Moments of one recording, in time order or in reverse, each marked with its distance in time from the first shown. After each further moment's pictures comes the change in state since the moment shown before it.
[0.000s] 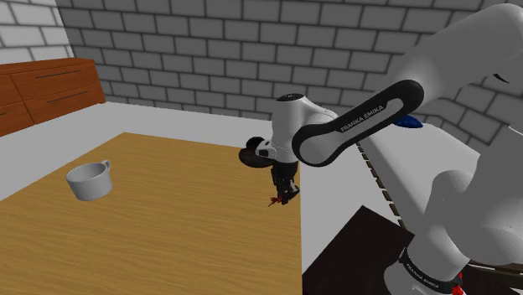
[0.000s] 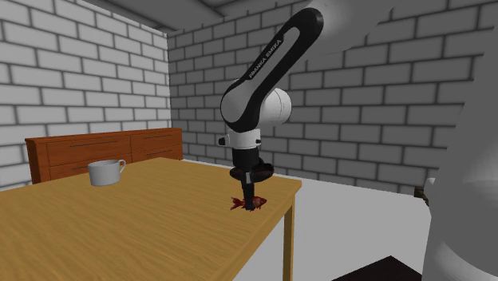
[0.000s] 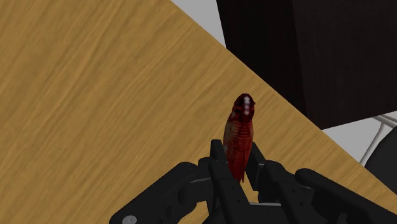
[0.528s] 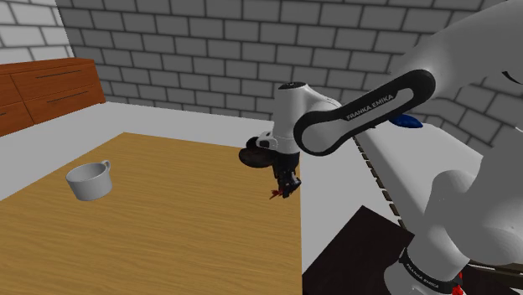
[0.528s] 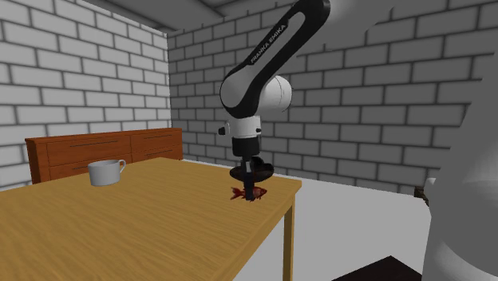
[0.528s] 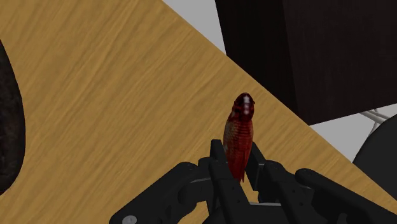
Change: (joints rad) arm 0.001 -0.050 -0.001 0.034 0.004 -0.083 -0.005
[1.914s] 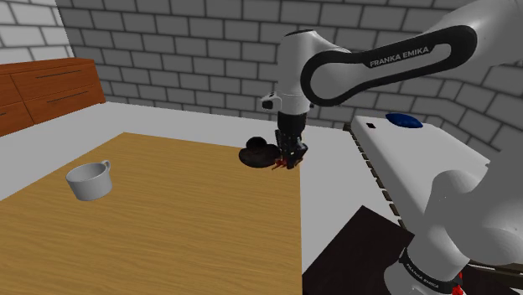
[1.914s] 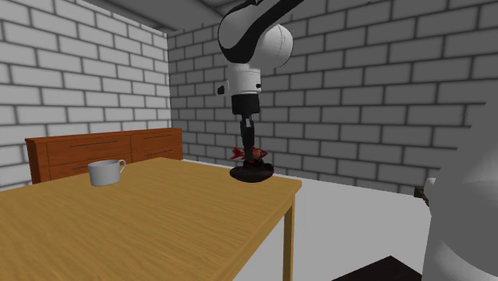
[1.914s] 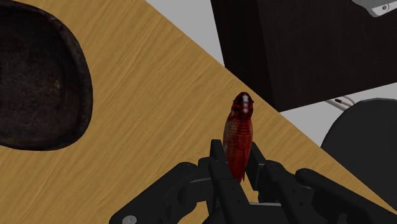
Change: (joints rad) arm 0.001 -0.111 -0.004 0.195 0.008 -0.305 -0.013
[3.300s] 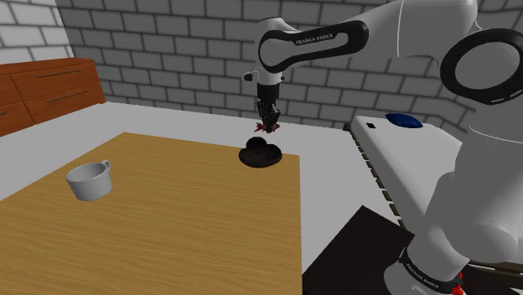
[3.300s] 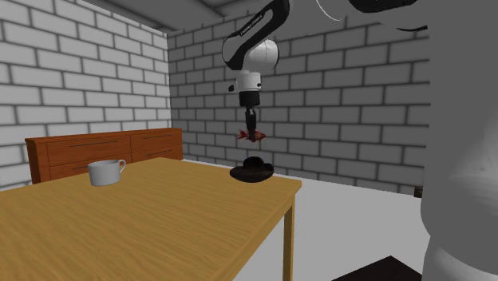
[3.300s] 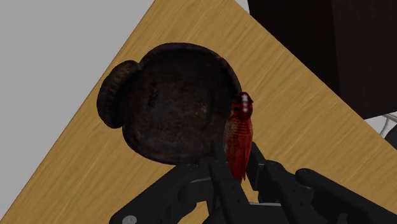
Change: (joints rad) arm -0.112 0.444 -0.141 0.569 -0.016 -0.118 -0.247
